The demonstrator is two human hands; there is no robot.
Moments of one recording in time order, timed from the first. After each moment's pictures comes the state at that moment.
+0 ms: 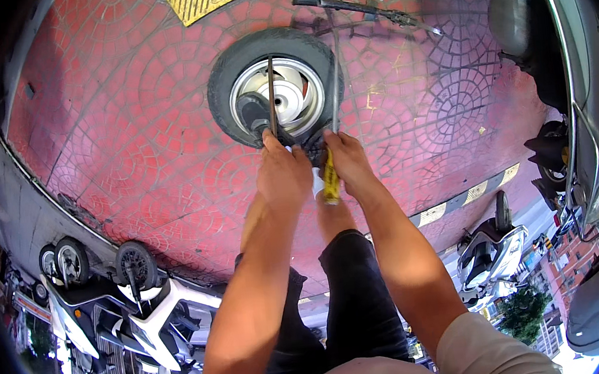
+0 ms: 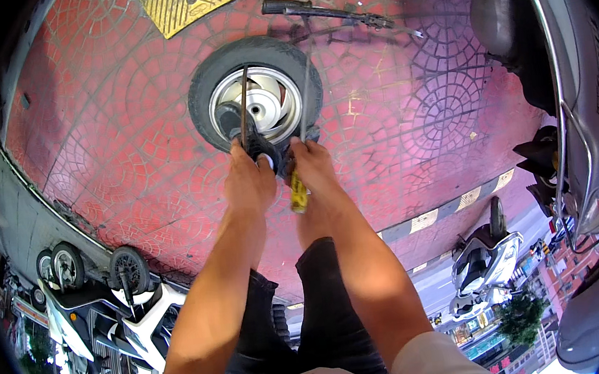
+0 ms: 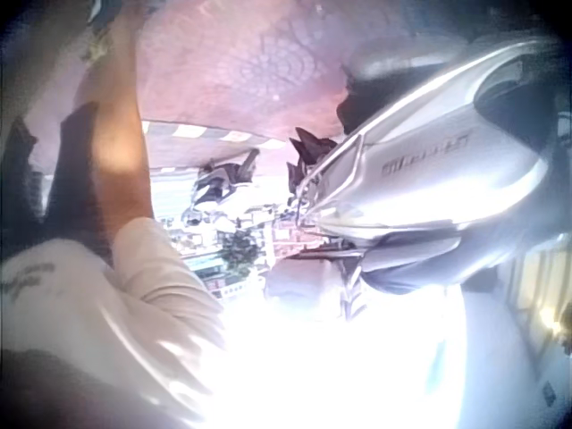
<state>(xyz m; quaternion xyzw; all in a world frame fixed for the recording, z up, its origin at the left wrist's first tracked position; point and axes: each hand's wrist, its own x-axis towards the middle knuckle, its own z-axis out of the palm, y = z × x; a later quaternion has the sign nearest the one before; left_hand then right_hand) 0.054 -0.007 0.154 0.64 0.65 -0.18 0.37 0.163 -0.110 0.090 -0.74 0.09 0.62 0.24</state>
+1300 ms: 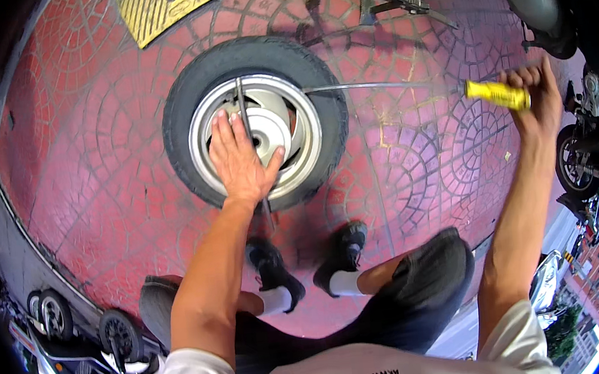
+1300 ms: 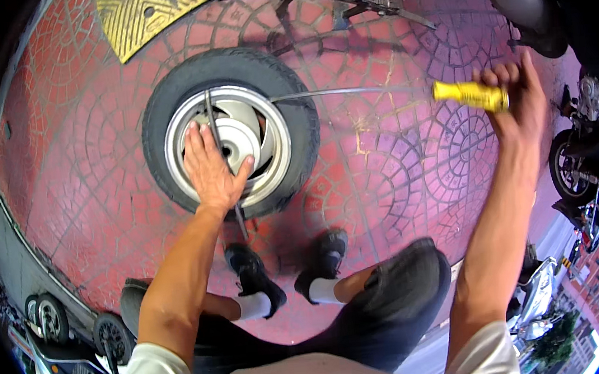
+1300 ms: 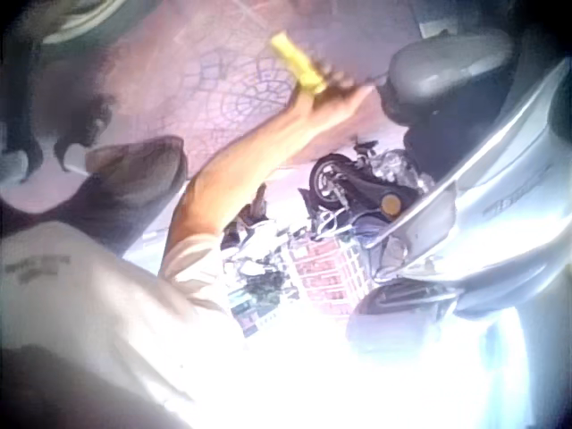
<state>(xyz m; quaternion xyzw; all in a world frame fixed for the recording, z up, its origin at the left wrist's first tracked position) -0.017 -0.030 -0.129 0.88 0.44 0.04 0.18 0.447 -0.172 0.081 -0.56 0.05 0.37 0.74</state>
